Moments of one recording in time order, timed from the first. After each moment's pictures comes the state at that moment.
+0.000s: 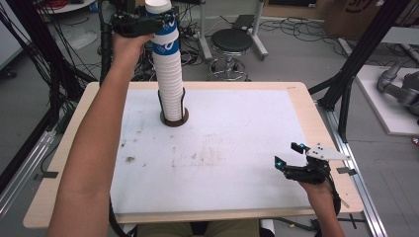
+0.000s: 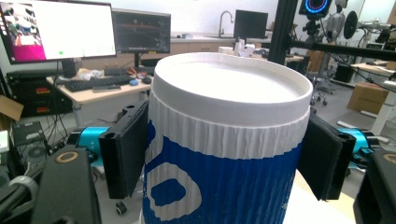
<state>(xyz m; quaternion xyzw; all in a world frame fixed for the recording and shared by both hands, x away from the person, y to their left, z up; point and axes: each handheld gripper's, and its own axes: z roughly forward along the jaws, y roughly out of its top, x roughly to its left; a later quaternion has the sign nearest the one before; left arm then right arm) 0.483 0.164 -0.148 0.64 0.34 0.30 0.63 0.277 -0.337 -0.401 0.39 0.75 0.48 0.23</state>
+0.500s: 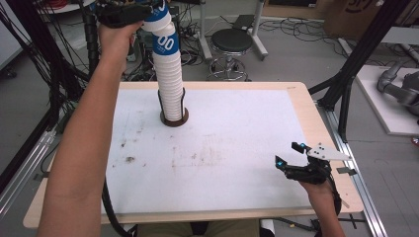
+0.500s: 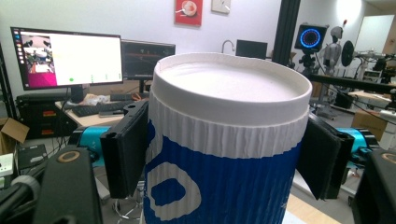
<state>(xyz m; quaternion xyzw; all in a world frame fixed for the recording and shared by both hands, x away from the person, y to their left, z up) 0.463 0.181 -0.124 0.60 0.33 0.31 0.66 0.275 -0.337 -0.399 0.39 0.75 0.49 0.24</state>
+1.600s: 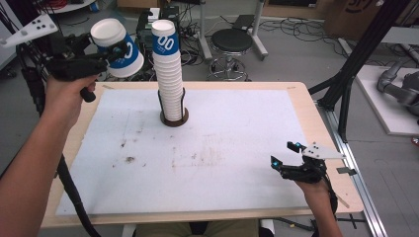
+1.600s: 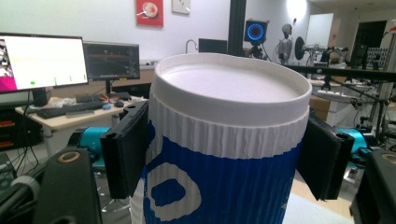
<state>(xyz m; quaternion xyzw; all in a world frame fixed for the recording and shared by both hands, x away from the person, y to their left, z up) 0.343 0.244 -0.167 0.63 0.26 0.27 0.68 0.279 -0.326 -0.400 0.38 0.76 0.48 0.23</state>
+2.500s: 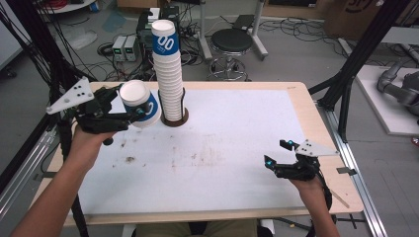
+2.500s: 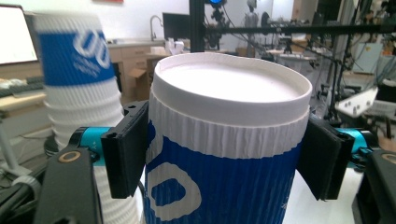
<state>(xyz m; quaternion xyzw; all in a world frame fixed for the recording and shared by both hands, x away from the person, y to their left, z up) 0.313 0.215 -0.260 0.68 0.22 0.22 0.67 0.284 -0.312 -0.395 0.35 0.77 0.49 0.22</state>
